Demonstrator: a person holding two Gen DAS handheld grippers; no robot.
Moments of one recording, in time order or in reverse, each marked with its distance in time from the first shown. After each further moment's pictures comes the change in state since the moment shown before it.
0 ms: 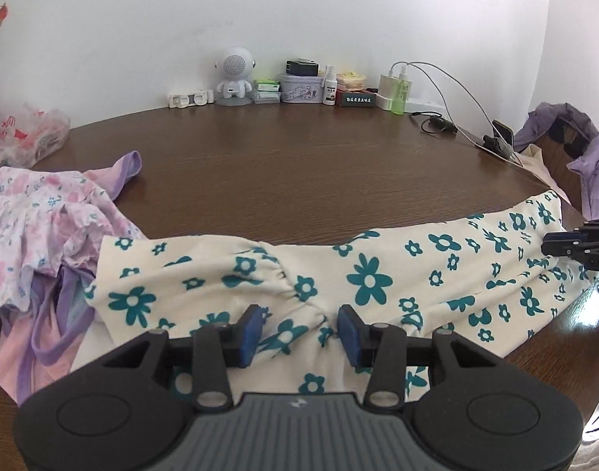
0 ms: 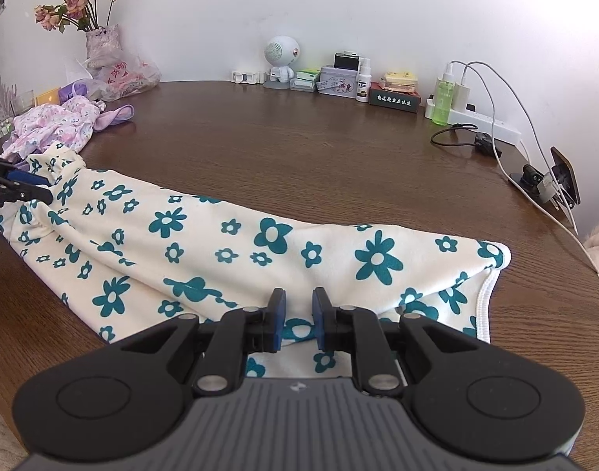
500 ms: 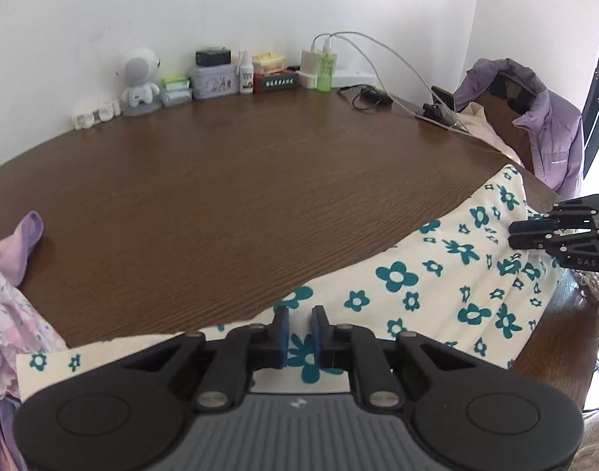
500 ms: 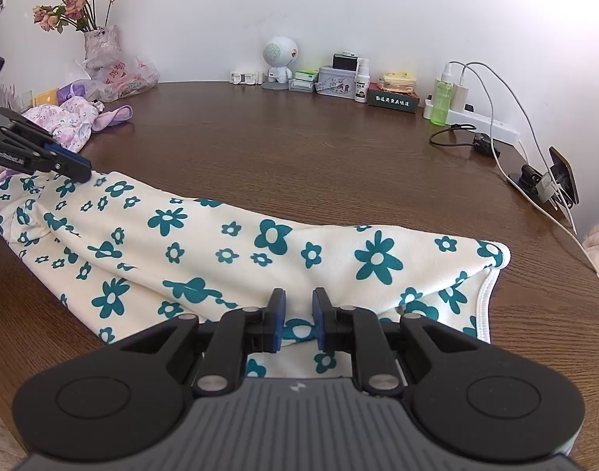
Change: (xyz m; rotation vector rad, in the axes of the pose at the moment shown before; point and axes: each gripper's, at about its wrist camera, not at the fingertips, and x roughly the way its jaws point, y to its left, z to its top) left arm 0.051 -0.019 0.059 0.157 0.097 -0.172; right arm 0.001 0.003 -0.001 -0.005 -0.003 -0.013
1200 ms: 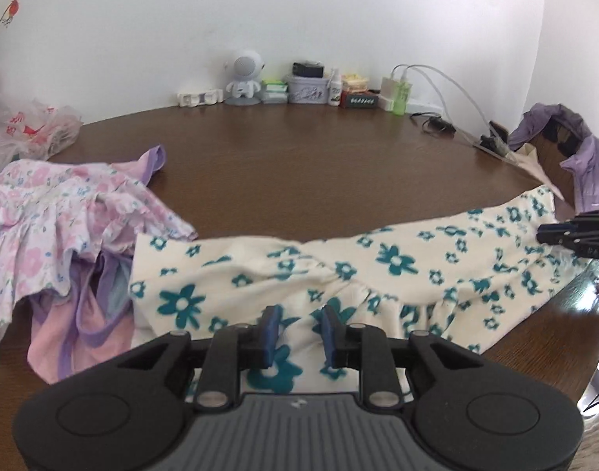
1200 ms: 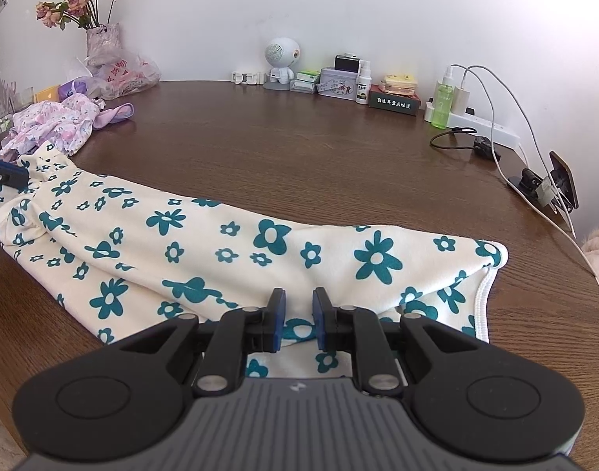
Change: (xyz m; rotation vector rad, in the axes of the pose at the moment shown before) left arm -0.079 0.024 -0.078 -0.167 -0.073 0.177; right arm -0.001 0.003 0.000 -0.020 0.000 -0.005
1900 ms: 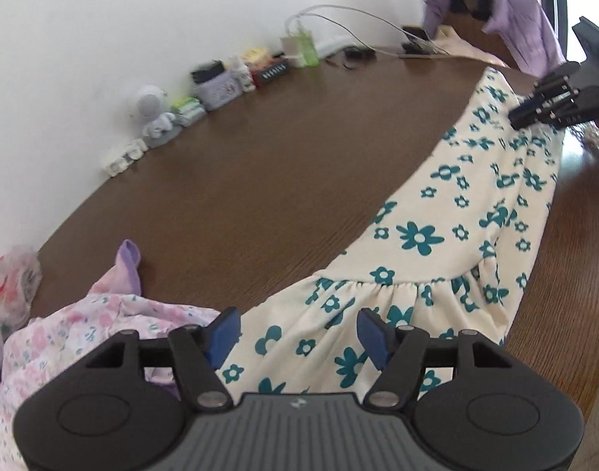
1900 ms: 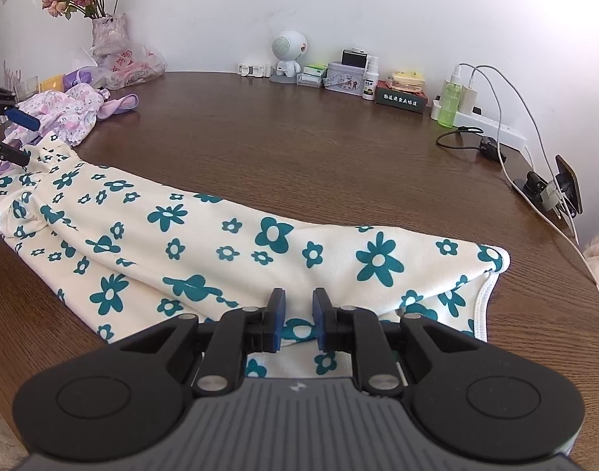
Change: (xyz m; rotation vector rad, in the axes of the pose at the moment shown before) left arm 0.018 0.009 0.062 0.580 0.124 -0.097; right arm 0.002 0.001 0.005 -0.027 0.029 0.005
